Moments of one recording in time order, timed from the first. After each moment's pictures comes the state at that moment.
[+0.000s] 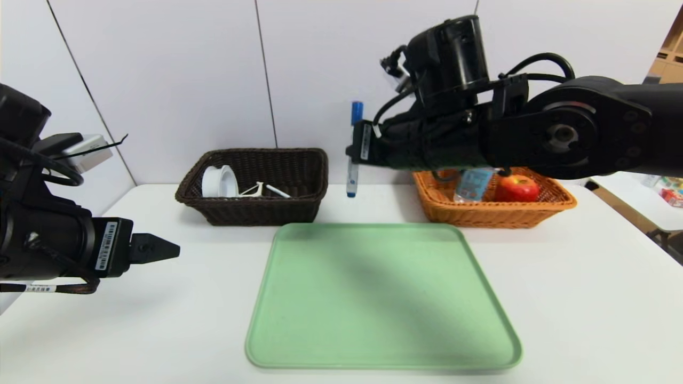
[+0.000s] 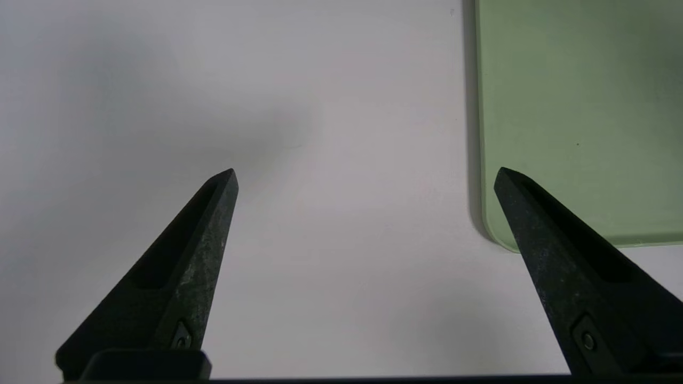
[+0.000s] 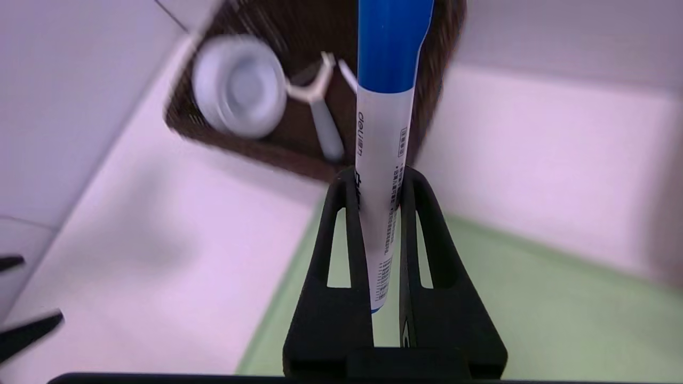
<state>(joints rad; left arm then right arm) -0.33 1.30 -1.15 0.63 0.14 -0.26 0.70 1.95 -1.74 0.12 -0.06 0.37</state>
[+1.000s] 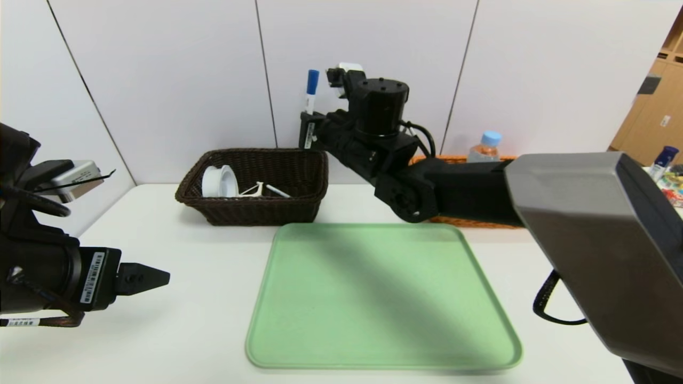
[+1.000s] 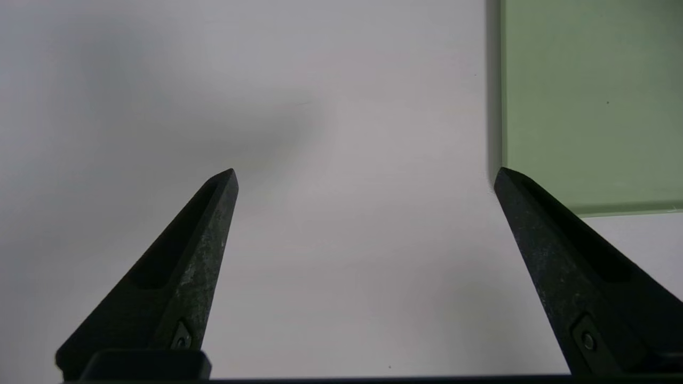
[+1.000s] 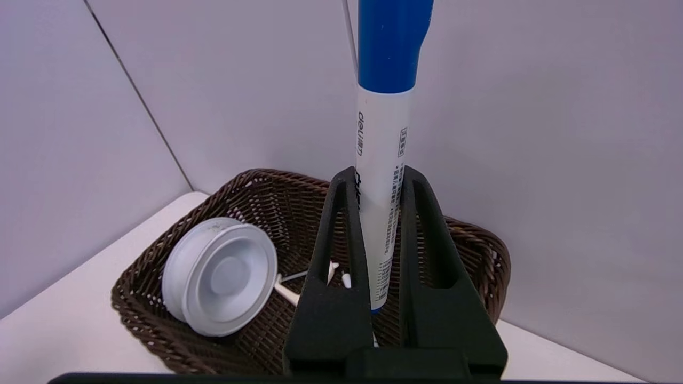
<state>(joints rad) -0.33 1.24 -1.06 0.64 0.14 -0.26 0.71 2.36 -1.96 -0.56 -0.11 0.13</state>
